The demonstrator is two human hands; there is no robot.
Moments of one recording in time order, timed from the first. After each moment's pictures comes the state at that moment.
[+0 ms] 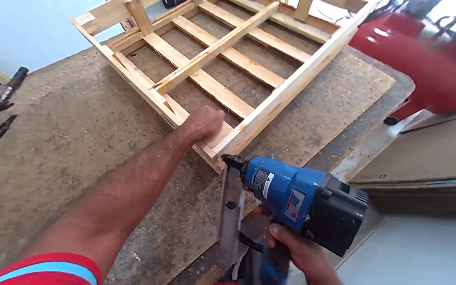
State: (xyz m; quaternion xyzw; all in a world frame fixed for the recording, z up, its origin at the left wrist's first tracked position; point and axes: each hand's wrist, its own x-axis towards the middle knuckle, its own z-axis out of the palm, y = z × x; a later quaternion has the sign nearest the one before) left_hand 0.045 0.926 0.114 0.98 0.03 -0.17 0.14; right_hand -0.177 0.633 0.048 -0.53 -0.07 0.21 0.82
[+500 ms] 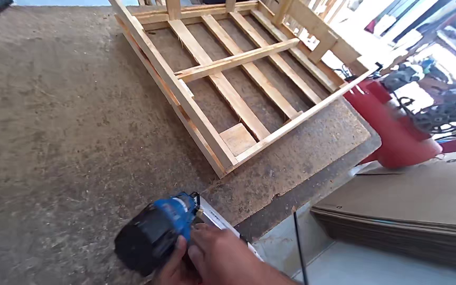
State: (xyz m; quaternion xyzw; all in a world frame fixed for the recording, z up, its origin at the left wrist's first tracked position) left_hand -0.312 0.885 0.054 0.22 0.32 0.06 0.92; right_hand -0.180 0.801 0.146 -0.83 -0.36 0.35 0.25
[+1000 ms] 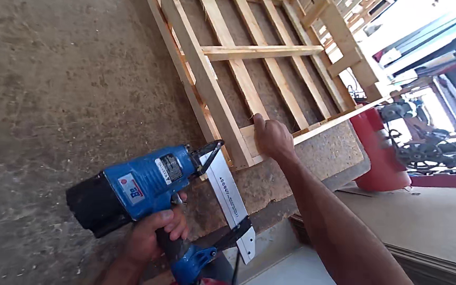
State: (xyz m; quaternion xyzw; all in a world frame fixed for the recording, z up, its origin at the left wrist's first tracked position) left_hand -0.267 0.967 -0.012 0.17 0.05 0.07 0.98; right_hand 0.060 0.843 0.110 -0.98 -0.16 0.15 0.01
